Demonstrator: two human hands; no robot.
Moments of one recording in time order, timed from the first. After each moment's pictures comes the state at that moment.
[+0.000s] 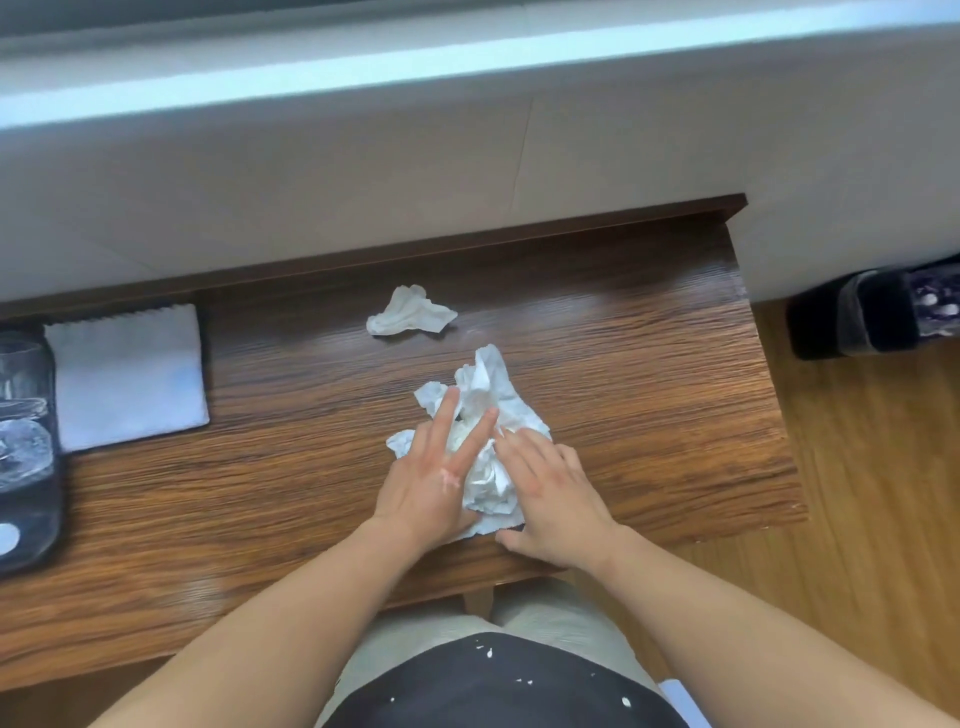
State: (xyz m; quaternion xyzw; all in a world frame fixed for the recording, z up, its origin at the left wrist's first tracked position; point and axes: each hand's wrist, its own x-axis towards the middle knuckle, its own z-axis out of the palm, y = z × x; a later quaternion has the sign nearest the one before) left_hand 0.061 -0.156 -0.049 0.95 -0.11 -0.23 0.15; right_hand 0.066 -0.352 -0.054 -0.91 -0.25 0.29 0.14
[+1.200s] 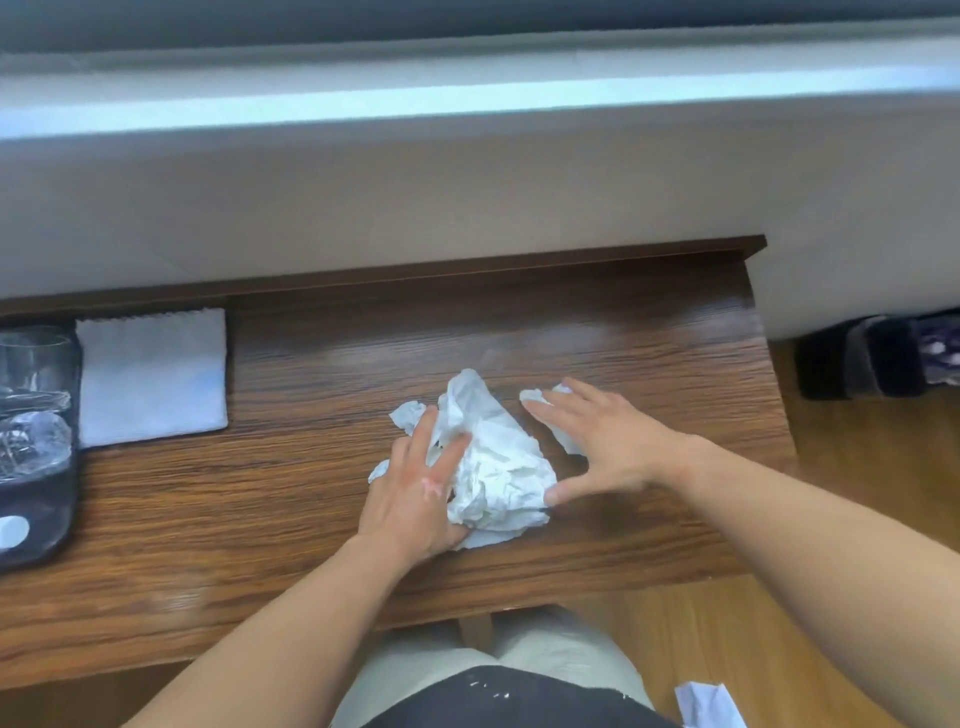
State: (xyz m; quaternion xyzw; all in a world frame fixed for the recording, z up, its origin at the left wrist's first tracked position) left_hand 0.061 -0.131 -0.039 0.95 -0.02 -0.27 0.14; right_hand 0.181 -0.383 -0.020 -0.85 -0.32 0.41 0.03
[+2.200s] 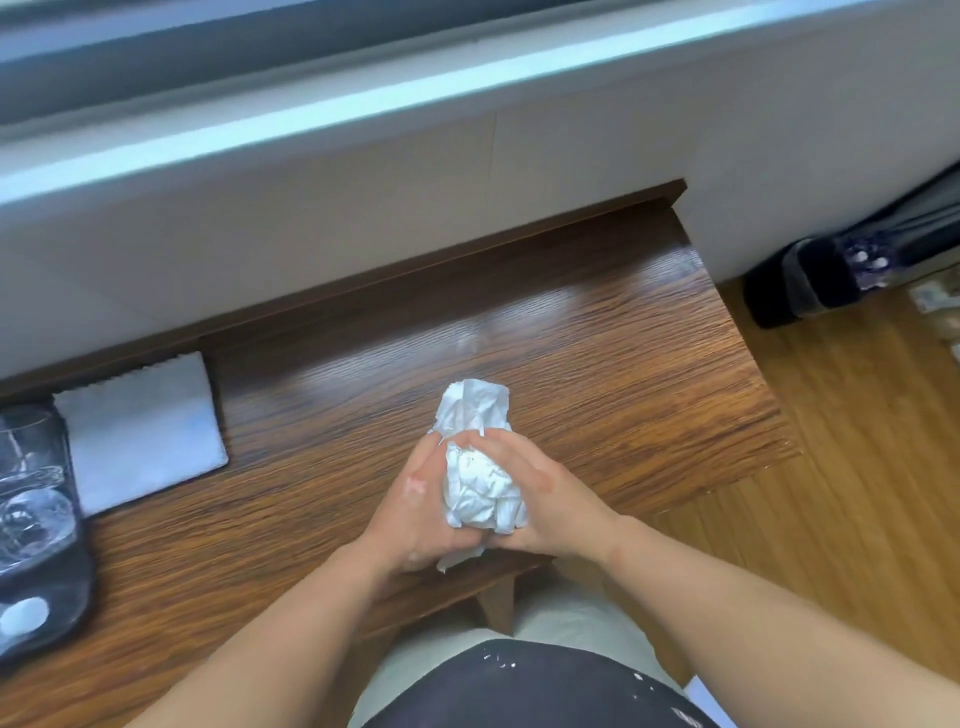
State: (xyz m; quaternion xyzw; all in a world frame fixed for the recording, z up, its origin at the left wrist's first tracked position) left_hand 0.042 -0.106 -0.037 0.84 -0.07 -0.25 0.48; right_hand 0.038 -0.319 -0.051 -0.88 -0.21 0.19 0.38
